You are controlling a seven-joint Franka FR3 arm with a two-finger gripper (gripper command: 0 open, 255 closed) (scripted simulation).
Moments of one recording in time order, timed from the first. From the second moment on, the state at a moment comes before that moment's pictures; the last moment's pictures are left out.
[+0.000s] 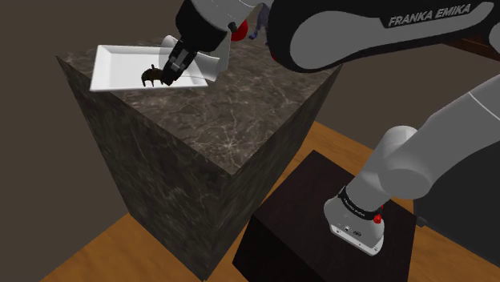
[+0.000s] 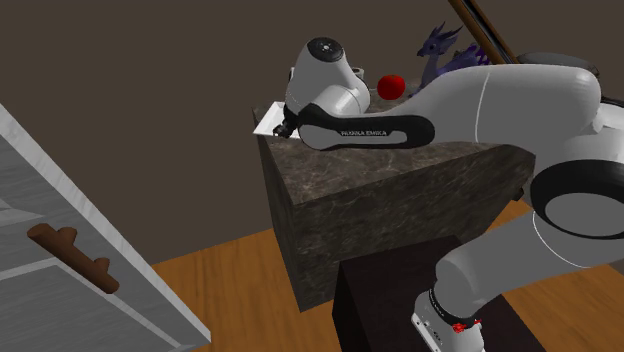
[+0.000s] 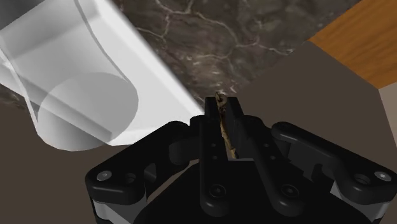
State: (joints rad) arm 0.16 -0.26 0.52 -2.09 -0.10 2.41 0.09
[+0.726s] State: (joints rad) arm 0.12 -0.14 0.48 -1.92 -0.12 2.35 0.01
